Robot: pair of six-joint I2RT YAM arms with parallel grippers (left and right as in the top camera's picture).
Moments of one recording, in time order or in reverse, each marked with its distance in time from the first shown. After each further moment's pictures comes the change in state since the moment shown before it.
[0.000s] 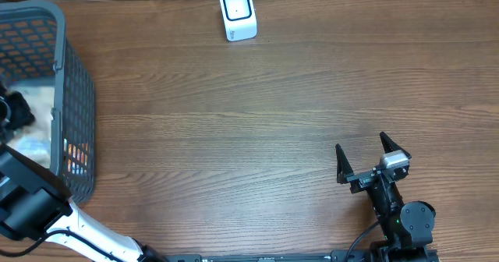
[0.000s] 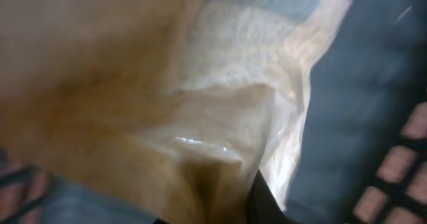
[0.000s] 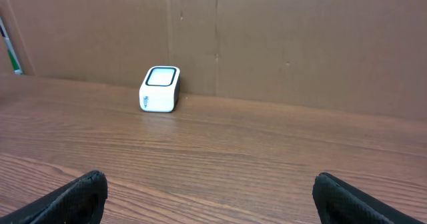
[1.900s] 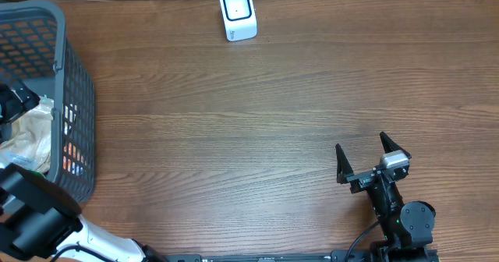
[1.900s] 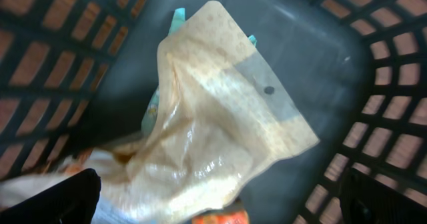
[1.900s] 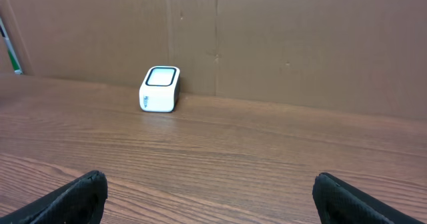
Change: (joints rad) left arm 0.003 -0.160 -0.094 0.073 0.018 -0.144; right arm 0.000 0.000 0.000 0.000 0.000 0.000
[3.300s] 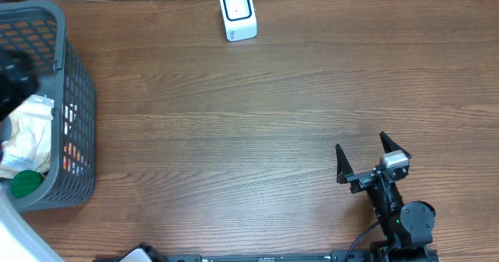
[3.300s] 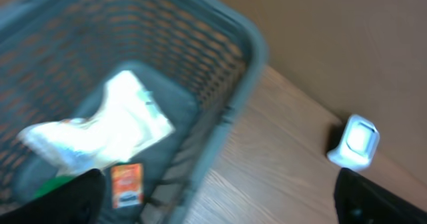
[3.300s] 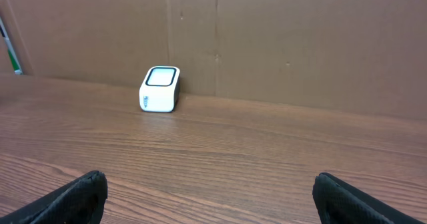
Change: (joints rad) left arm -0.115 -0.566 0.236 -0.299 0.111 -0.302; right arm 0.000 0.000 0.000 0.000 0.000 0.000
